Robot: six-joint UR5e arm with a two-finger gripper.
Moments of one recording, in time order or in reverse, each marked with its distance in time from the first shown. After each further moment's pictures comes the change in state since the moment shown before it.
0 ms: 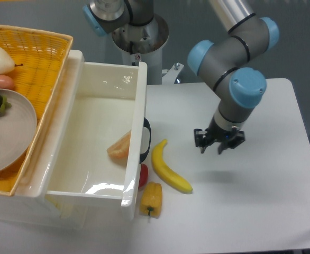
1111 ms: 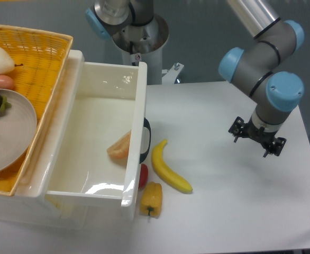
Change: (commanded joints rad) arm 0.095 -0.124 0.075 0.130 0.254 0.635
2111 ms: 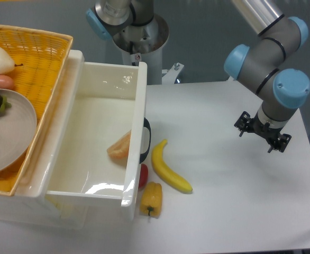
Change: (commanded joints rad) arm 0.055 -0.017 0.044 -0.071 0.002 0.113
